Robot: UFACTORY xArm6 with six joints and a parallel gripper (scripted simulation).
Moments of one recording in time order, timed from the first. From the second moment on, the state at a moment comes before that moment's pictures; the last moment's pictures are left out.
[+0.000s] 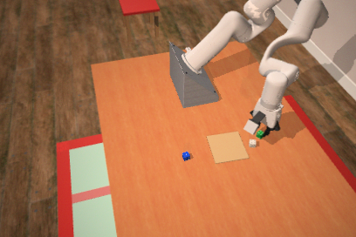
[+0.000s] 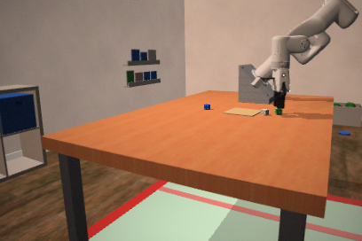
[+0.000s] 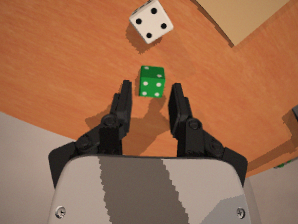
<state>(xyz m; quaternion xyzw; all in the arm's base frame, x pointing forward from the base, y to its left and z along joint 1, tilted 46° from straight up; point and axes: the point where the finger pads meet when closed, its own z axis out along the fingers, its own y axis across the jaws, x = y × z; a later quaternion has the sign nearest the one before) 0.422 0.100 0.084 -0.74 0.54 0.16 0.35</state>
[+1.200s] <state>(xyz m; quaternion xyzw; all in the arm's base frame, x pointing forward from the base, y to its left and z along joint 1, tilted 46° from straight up) 0.423 0.101 0.082 -0.74 0.54 0.16 0.35</state>
